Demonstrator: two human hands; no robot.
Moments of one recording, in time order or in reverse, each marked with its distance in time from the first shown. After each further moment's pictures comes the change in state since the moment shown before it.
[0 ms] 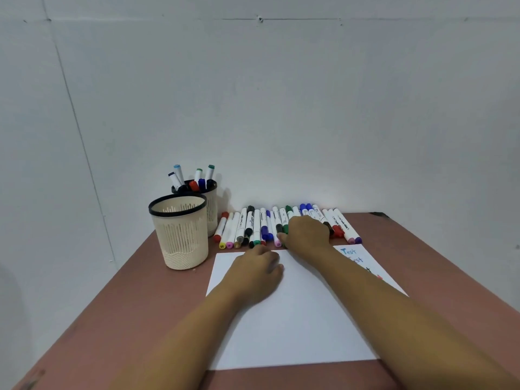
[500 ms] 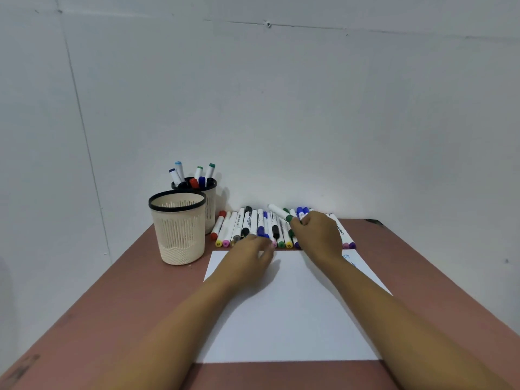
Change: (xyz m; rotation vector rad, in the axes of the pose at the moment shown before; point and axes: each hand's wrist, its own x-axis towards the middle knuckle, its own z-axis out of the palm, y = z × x) left_hand 0.004 0.008 -0.018 -0.248 0.130 -0.045; right_hand -0.018 0.013 -0.013 0.528 0.227 0.205
